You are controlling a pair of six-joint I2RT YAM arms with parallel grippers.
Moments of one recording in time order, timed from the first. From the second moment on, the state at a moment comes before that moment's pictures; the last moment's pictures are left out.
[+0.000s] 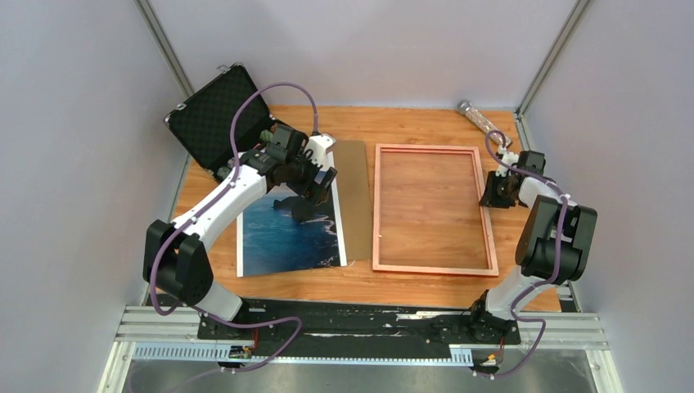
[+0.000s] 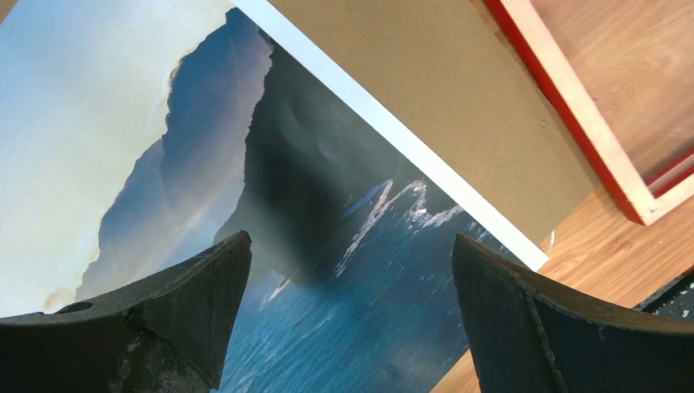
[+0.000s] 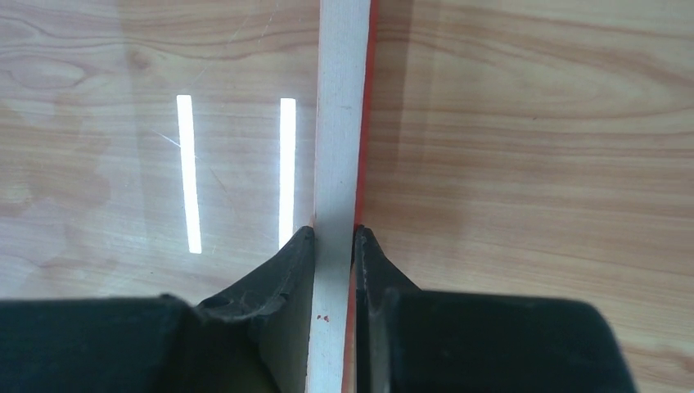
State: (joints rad) left arm -0.46 1.51 1.27 -0.67 0.21 0.19; right arm -0.33 1.69 1.00 -0.37 -0.33 -0.19
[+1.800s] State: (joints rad) left arm 0.17 1.49 1.17 -0.79 0.23 0.28; right arm 0.06 1.53 1.11 -0.33 -0.47 -0.07
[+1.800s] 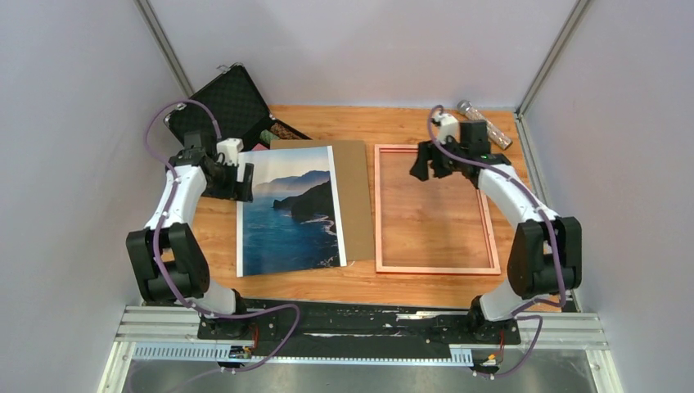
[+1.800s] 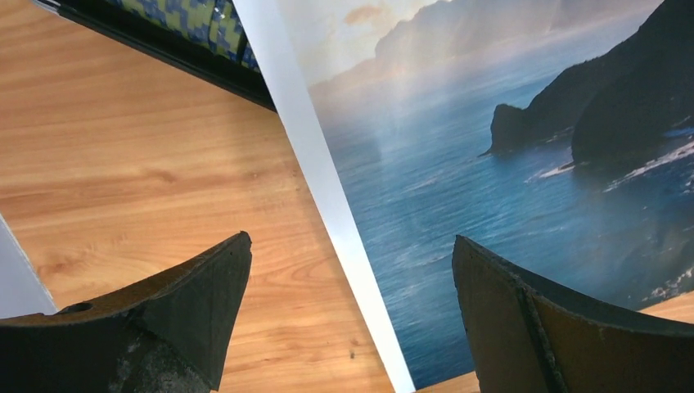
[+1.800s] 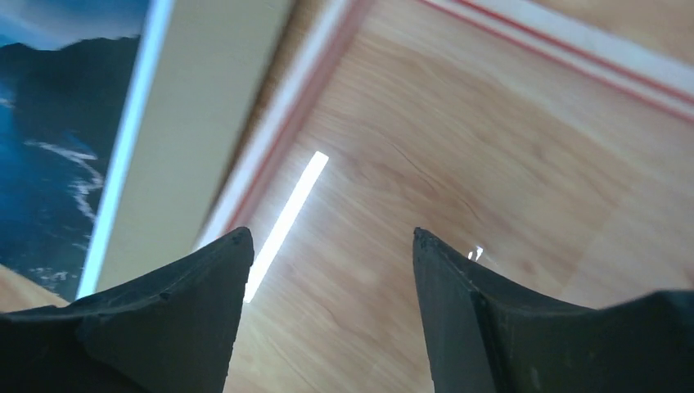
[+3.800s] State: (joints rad) left arm 0.37 1.69 1.19 -0.96 0.63 0.52; right arm 0.60 2.19 1.61 -0.29 -0.64 0.15
